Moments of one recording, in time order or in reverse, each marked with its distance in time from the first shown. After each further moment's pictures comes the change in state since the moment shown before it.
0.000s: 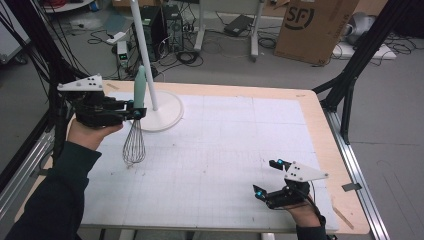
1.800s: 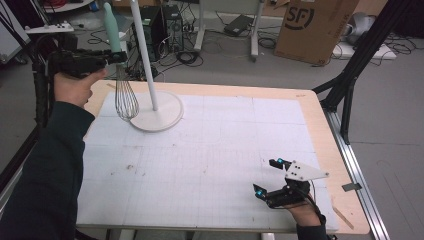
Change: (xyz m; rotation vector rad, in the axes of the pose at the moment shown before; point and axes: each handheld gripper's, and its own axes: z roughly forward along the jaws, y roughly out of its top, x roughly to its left) left arm 0.071 0.073 -0.019 -0.169 0.186 -0.097; right arm -0.001 0.002 0.000 -0.005 0.004 0.002
